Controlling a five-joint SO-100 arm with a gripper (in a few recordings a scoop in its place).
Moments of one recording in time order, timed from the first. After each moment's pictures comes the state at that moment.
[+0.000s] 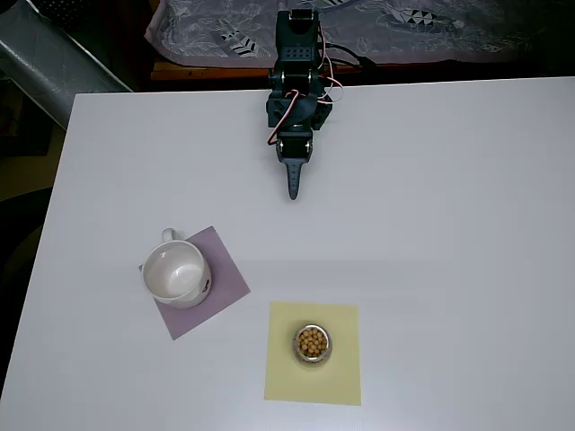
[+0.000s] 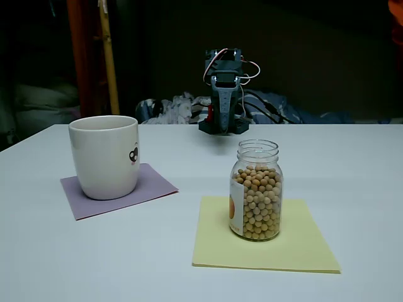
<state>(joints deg) 3.3 189.7 180.5 49.0 -0.2</state>
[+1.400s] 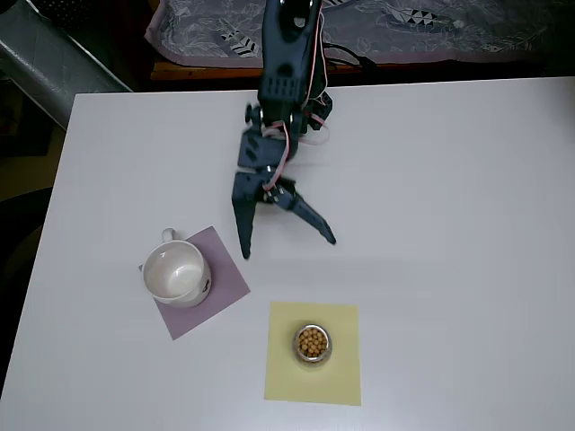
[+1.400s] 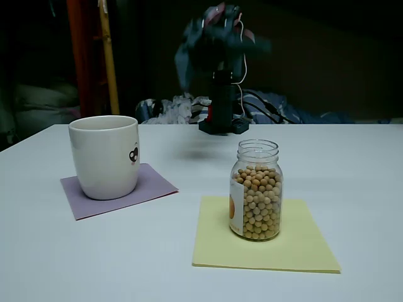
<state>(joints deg) 10.1 112.2 138.5 -2.4 -76.7</state>
